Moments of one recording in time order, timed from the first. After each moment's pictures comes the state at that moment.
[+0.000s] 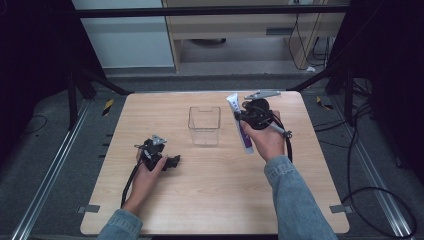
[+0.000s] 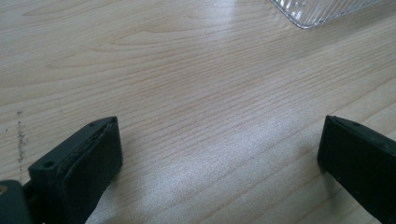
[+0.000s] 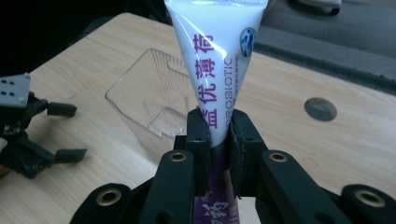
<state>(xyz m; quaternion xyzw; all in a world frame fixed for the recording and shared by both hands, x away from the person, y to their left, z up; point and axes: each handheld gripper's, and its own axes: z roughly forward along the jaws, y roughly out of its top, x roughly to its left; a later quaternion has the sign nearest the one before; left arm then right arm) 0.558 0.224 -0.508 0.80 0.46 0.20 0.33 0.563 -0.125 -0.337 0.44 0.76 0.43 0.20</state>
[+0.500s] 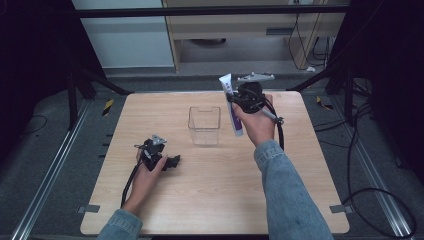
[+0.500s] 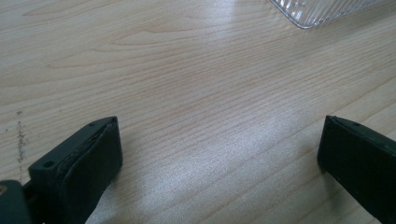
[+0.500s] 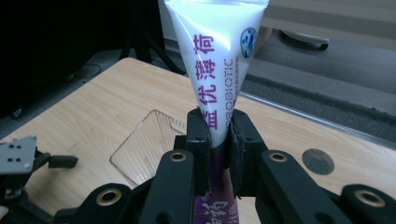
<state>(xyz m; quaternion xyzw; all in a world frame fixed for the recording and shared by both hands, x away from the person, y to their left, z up) 0.558 0.224 -0.508 0.80 0.46 0.20 0.33 0.588 -0.103 -0.305 0.43 0.74 0.47 0.24</state>
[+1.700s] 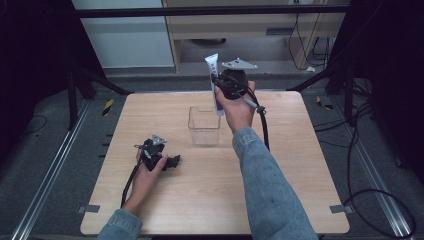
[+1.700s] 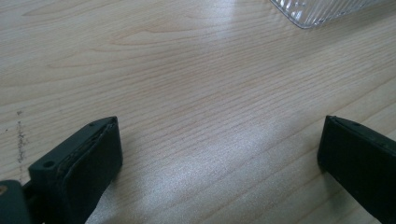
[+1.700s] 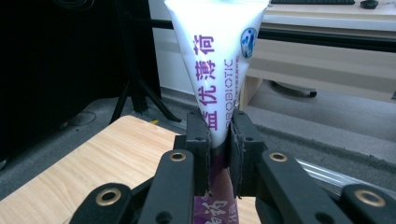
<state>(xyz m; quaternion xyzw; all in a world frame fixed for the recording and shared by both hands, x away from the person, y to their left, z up) 0.558 0.224 -0.508 0.80 0.46 0.20 0.33 0.615 -0.059 -0.290 0.42 0.68 0.53 0.29</state>
